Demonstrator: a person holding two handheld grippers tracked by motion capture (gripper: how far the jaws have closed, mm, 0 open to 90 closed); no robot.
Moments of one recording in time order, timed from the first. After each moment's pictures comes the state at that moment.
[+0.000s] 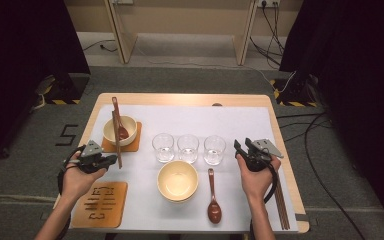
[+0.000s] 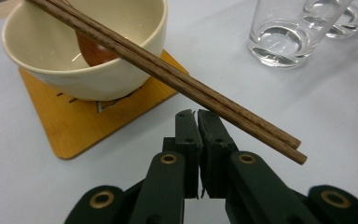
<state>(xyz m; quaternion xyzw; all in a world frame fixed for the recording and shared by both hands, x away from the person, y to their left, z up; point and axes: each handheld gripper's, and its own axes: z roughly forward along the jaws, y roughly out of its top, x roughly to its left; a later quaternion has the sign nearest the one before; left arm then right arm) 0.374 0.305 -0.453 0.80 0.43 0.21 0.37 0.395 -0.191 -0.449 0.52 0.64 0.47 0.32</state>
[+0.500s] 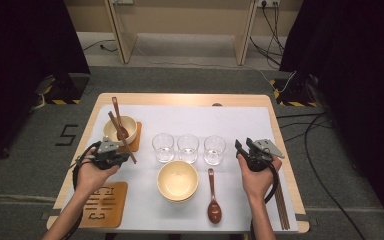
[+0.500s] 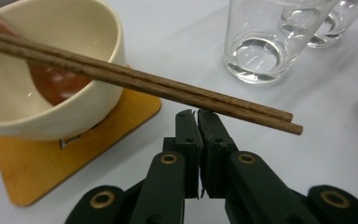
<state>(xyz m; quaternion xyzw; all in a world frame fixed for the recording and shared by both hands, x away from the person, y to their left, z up) 0.390 0.268 -0.450 0.81 0.40 0.21 0.36 0.395 -0.194 -0.450 0.52 0.64 0.47 0.32</state>
